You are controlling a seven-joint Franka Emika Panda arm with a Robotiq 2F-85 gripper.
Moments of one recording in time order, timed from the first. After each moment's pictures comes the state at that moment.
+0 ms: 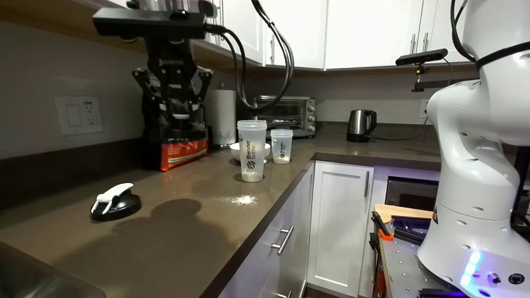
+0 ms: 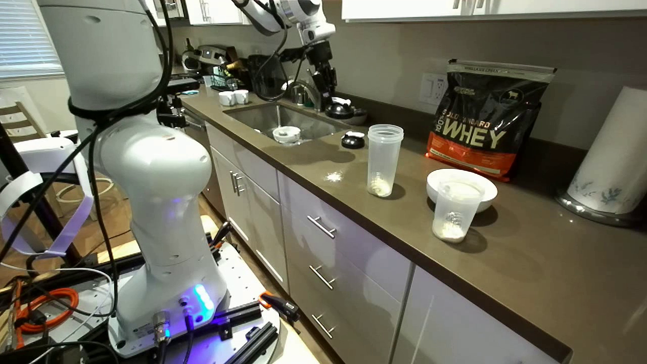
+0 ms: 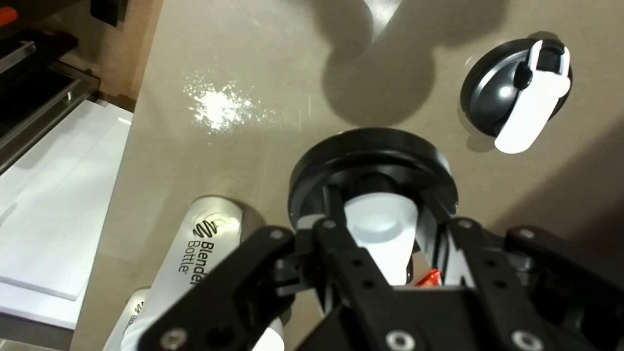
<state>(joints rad) 0.32 0.04 0.11 -1.90 -0.34 1.96 1.65</state>
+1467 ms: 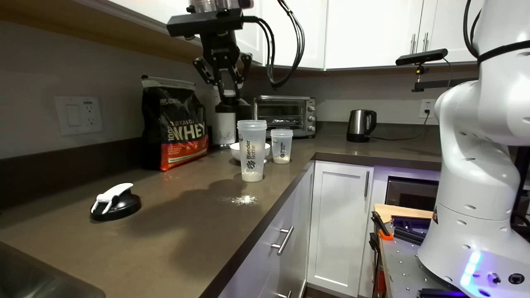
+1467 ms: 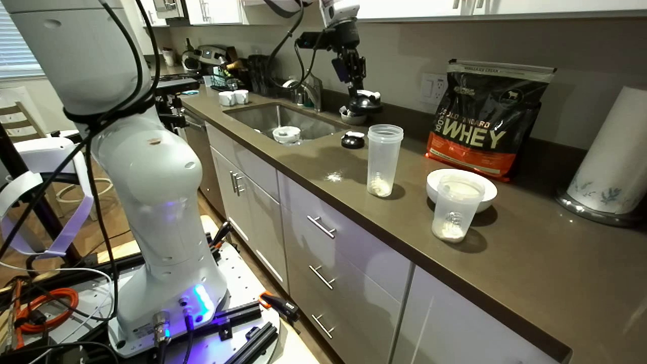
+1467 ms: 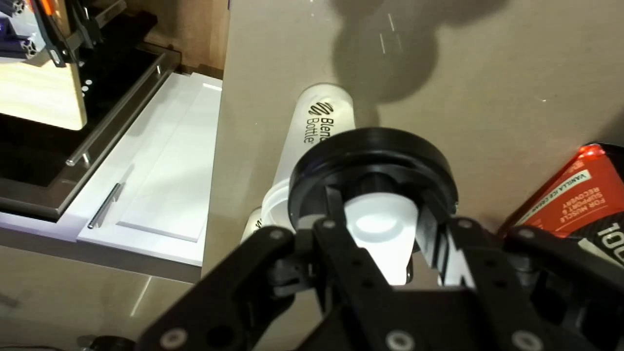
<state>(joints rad) 0.13 -0.09 0.11 -1.95 -0.39 1.79 1.66</state>
